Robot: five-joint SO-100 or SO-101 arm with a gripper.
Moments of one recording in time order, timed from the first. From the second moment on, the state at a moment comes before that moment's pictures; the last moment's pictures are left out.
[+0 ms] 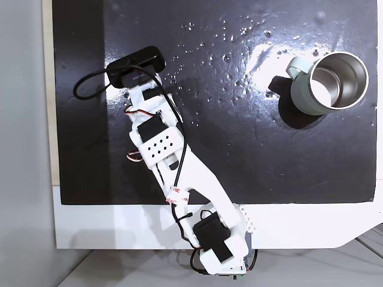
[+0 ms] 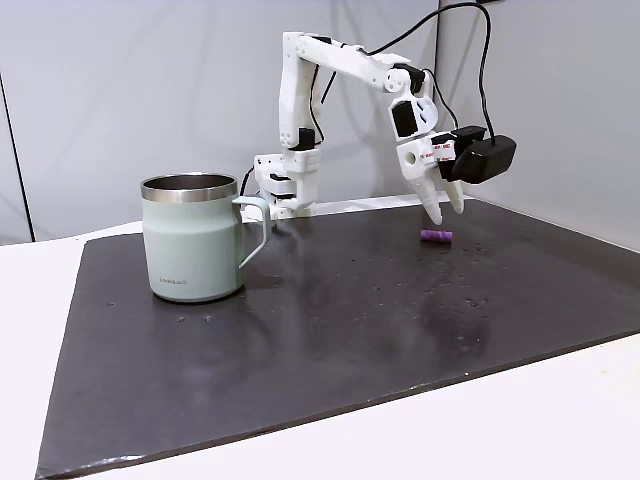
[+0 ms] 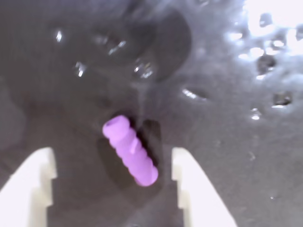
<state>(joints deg) -35.0 91.1 105.0 51.5 -82.0</state>
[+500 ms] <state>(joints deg) -35.2 91.1 107.8 51.5 -94.8</state>
